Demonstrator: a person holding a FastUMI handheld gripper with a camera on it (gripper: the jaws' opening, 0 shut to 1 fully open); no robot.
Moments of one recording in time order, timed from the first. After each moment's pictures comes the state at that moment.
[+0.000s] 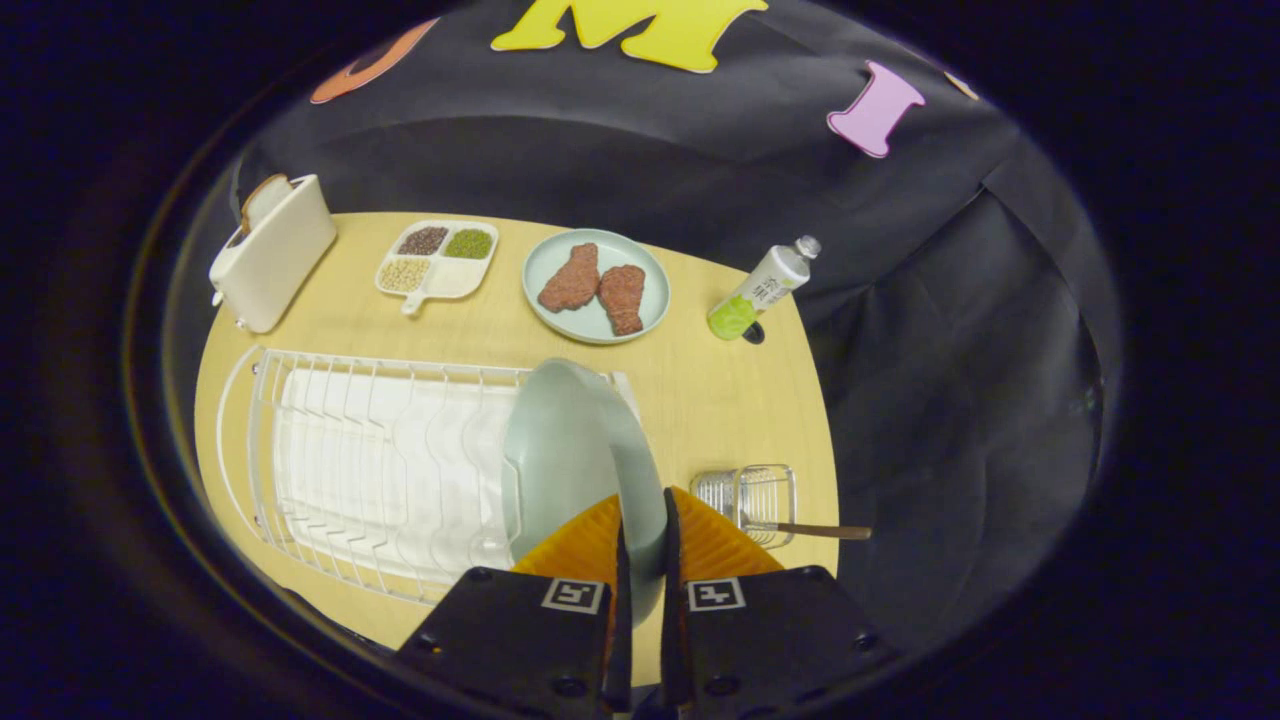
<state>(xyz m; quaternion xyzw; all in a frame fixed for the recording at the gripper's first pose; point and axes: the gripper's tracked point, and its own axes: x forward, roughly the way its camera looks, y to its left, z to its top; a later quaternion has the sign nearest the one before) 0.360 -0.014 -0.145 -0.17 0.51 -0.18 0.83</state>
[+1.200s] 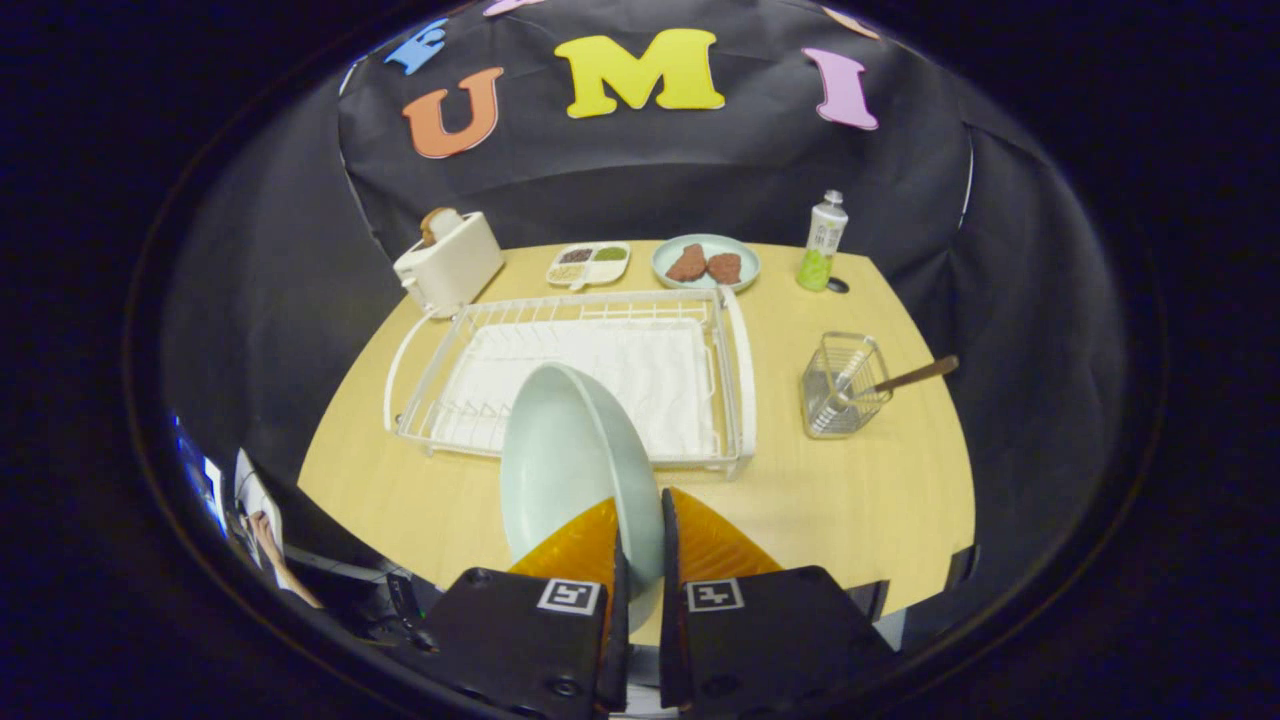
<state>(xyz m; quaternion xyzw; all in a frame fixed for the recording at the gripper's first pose) 0.148 0.029 -0.214 0.00 0.46 0.06 0.88</state>
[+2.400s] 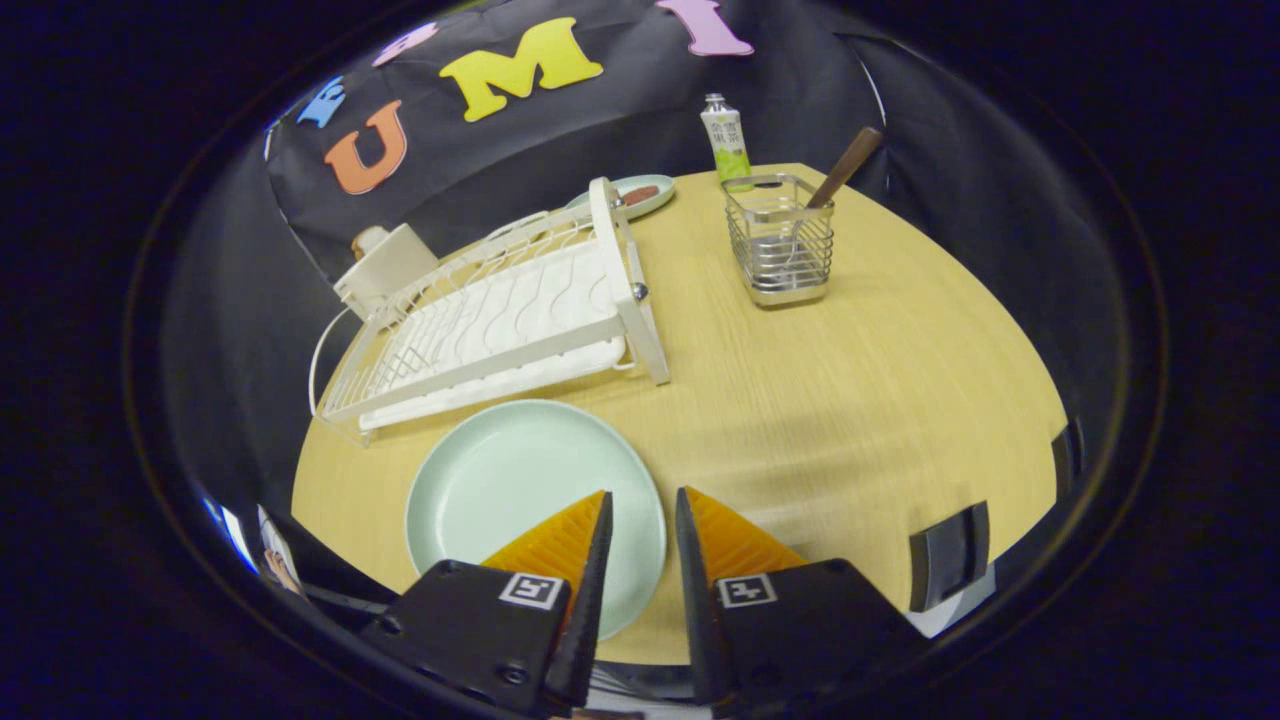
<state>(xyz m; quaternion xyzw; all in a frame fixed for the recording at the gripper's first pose) 0.154 -0.070 -0.318 0.09 0.42 0.01 0.90</state>
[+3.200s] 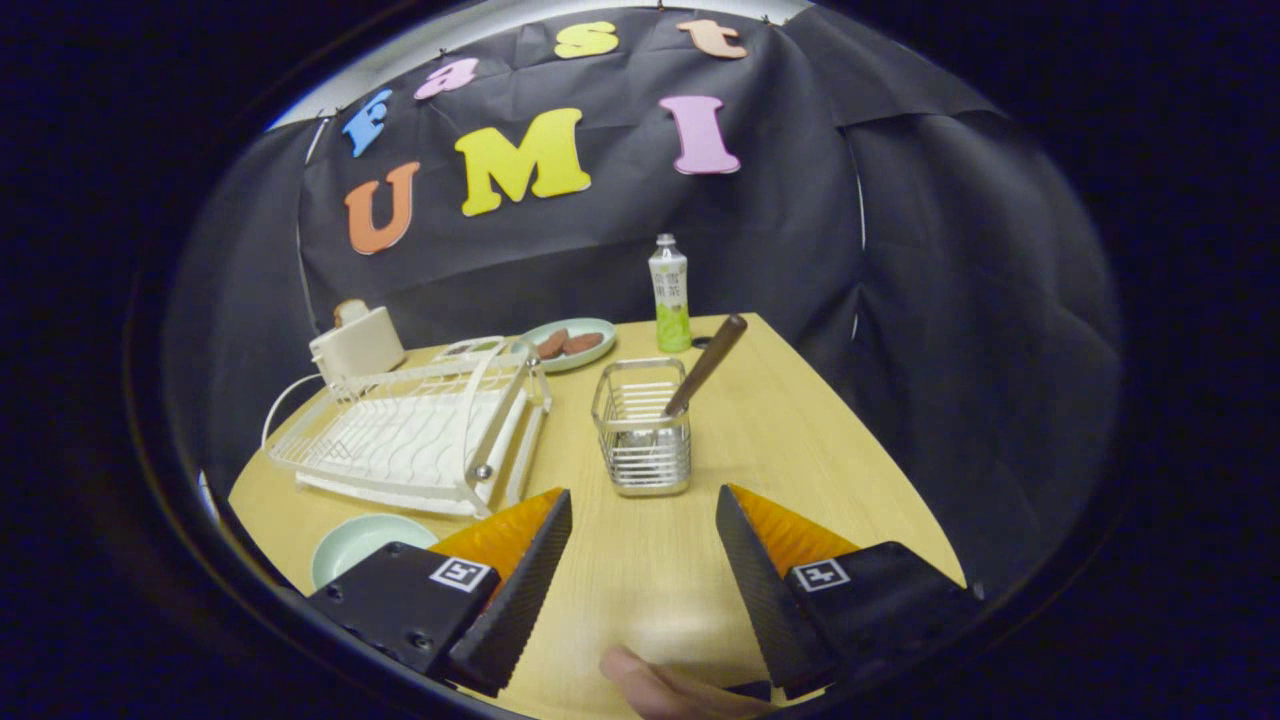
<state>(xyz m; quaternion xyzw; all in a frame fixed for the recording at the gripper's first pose) 0.241 -0.195 -0.244 0.00 0.20 0.00 0.98</state>
